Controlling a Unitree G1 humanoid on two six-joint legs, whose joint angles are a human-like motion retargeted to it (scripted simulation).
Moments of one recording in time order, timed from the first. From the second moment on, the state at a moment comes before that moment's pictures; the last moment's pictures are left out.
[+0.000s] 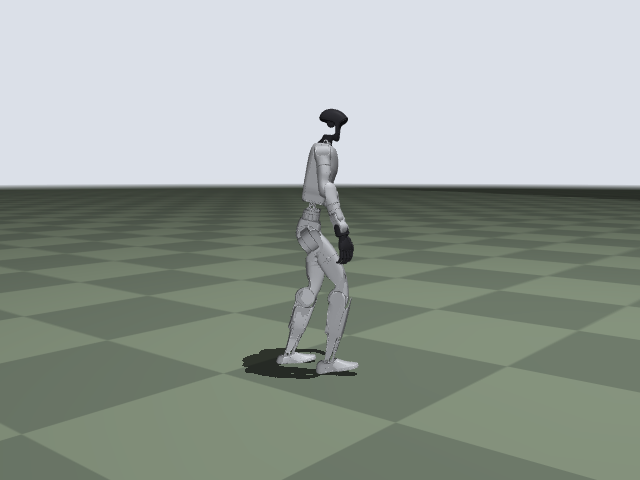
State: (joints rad) left arm -0.22 0.34 -0.51 1.14 0.25 0.02 -0.13; right arm -0.30 -0.23 0.45 1.24 -0.27 0.02 0.18; waist -0.07 -0.10 0.00; left_leg -0.15 -0.13 0.25 0.24 -0.50 0.11; right_leg -0.70 -0.15 -0.04 0.65 -0.36 0.11
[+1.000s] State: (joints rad) left arm -0.09 0.30 -0.41 1.12 0.13 0.02 -0.21; right arm -0.32 -0.25 0.46 1.23 -0.25 0.04 0.17; waist 0.07 -0.07 -0.06; left_leg -0.38 -0.01 0.25 0.54 -0.56 0.08; right_leg -0.39 -0.06 -0.04 0.49 -0.50 0.04
